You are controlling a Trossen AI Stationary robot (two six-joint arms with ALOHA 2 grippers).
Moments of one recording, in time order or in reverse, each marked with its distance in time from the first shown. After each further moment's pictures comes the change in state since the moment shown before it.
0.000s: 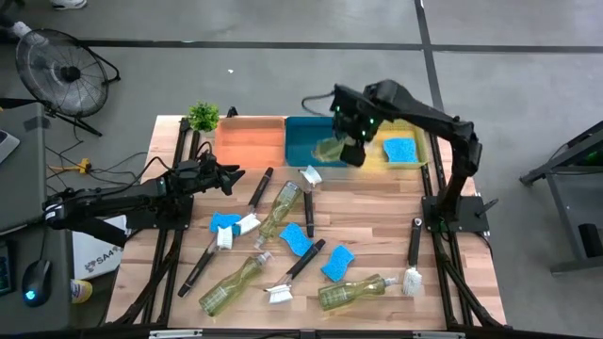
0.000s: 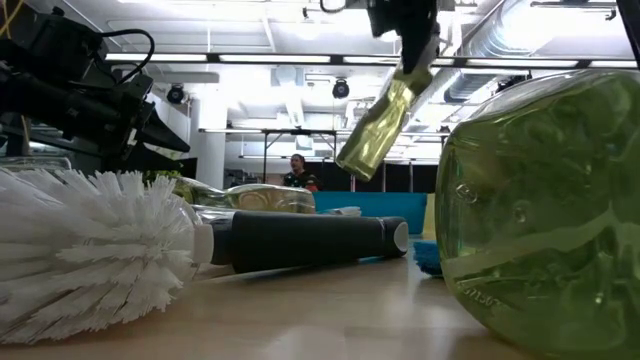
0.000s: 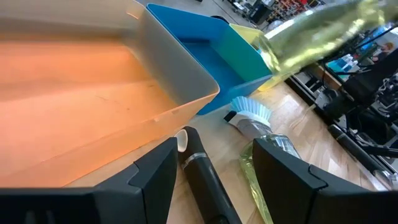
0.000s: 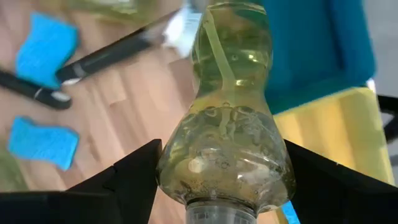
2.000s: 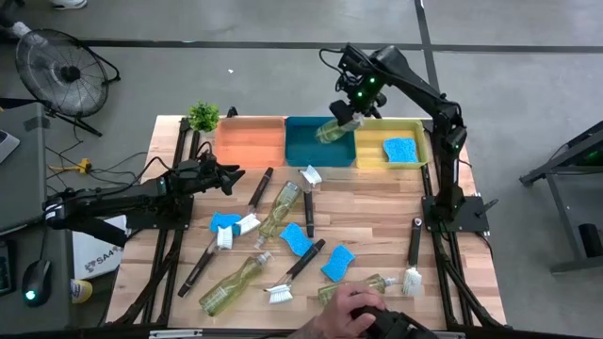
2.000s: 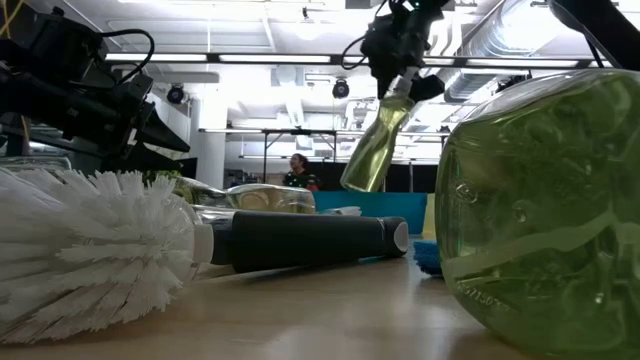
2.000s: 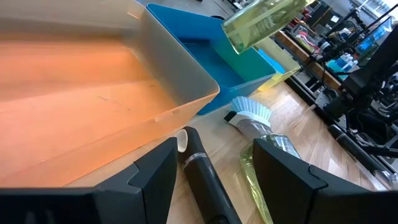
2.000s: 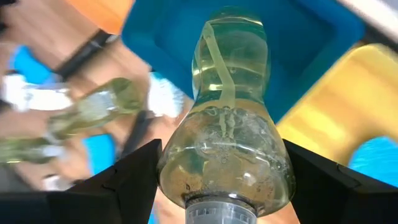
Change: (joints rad) left arm 0.000 0.000 0.000 0.000 0.000 0.000; right arm -0.326 0.199 0.202 -0.006 -0.312 0.313
